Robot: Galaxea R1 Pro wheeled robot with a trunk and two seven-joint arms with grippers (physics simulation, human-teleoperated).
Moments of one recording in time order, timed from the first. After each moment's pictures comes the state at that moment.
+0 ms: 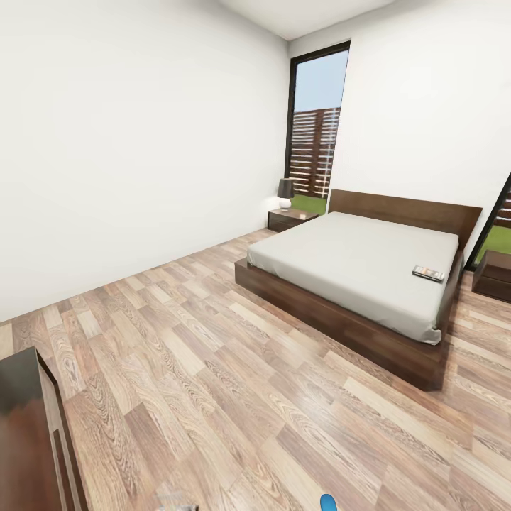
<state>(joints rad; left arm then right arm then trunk) -0.01 -0.08 -0.01 -0.73 0.06 -0.21 0.00 -0.01 -0.03 -0.40 -0.52 -0.07 -0.01 0.36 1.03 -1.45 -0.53</state>
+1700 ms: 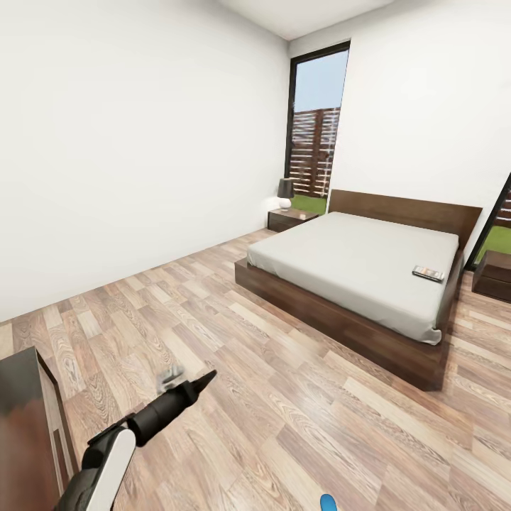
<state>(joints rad) -0.22 -0.03 0.10 -1.35 0.56 0.56 -0.44 -0.01 -0.03 -0.40 -0.52 -0.07 -0.01 0.36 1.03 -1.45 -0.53</state>
